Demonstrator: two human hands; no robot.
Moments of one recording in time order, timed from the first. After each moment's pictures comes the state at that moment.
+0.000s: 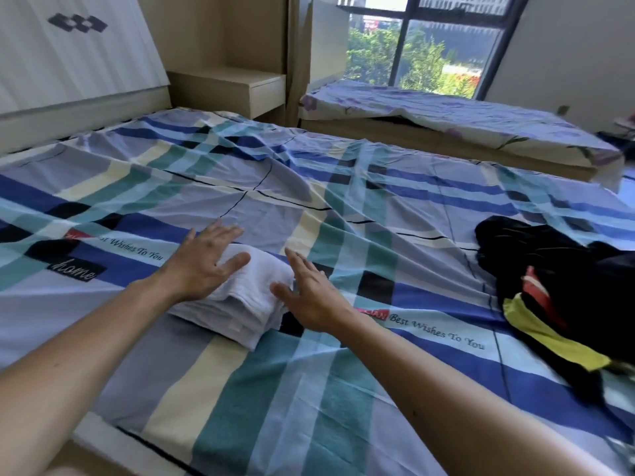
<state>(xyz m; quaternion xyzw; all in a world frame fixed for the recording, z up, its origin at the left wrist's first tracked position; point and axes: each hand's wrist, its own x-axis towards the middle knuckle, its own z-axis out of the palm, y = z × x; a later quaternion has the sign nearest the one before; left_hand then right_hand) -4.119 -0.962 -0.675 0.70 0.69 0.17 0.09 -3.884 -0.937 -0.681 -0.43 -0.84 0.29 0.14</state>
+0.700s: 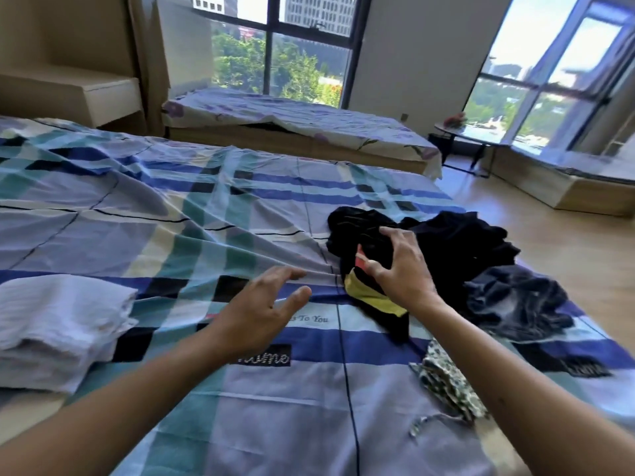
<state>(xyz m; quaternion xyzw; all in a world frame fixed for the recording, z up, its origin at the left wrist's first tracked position) -3.810 -0.985 -0.636 0.79 0.46 0.32 0.27 -3.546 -0.940 -0.623 -0.68 -0.66 0.05 0.33</state>
